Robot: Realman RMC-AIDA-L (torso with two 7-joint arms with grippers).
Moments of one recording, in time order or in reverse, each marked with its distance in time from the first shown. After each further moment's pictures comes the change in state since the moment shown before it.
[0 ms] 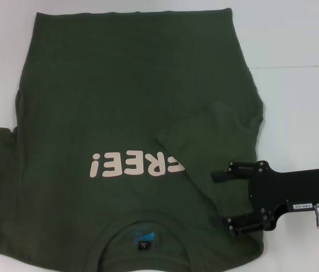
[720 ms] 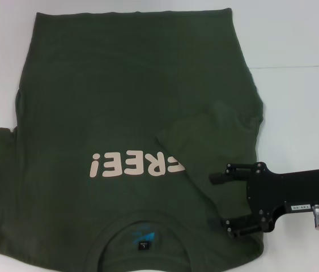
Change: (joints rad) left arm -0.055 0.038 -0.038 -0.031 0.000 0.079 0.207; right arm 0.004 0.000 -0.012 0.001 -0.001 0.000 0.002
